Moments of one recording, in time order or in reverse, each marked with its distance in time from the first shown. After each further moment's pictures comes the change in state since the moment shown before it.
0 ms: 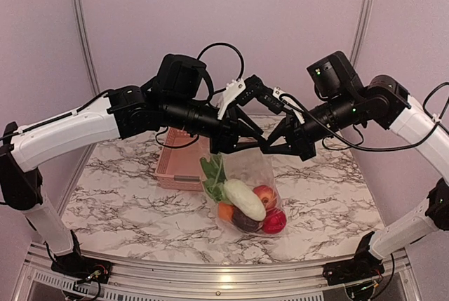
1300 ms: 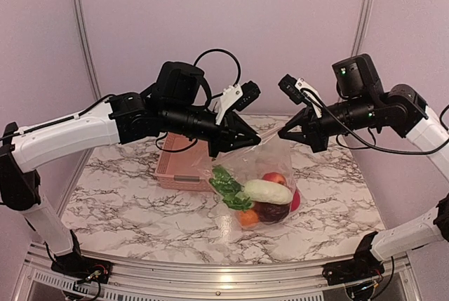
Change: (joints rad) left arm 0.016 -0.017 -0.080 0.054 -0.033 0.039; right arm -0.094 -0.126 -0.106 0.094 0.148 0.015
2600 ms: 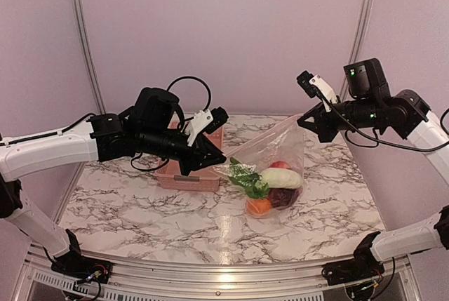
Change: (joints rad) left arm 0.067 -0.188 -0.342 0.014 -0.105 -0.023; right arm -0.165 -0.052 -0.078 0.054 0.192 -0.004
